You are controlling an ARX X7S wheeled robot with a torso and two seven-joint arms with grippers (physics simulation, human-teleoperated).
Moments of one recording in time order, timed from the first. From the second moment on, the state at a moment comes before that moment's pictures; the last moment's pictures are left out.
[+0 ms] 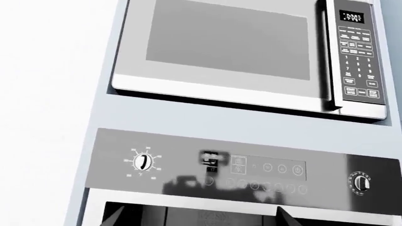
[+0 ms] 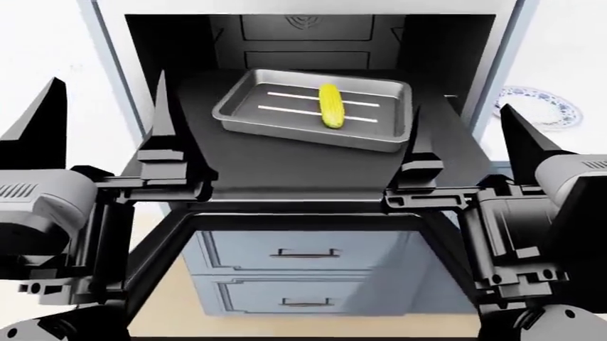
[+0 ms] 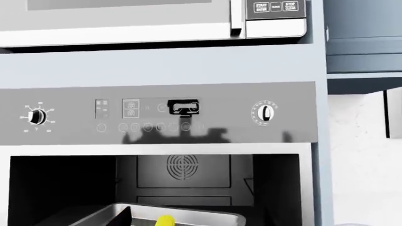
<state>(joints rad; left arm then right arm) -0.40 -0.26 0.05 0.98 -0.48 -0.67 -0.41 0.46 0.38 -0.05 -0.98 0.71 0.89 0.58</state>
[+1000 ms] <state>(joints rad) -0.38 -0.33 0.10 0.96 -0.55 -0.58 -0.50 0.66 0.36 -0.17 -0.73 0.83 1.04 0.56</state>
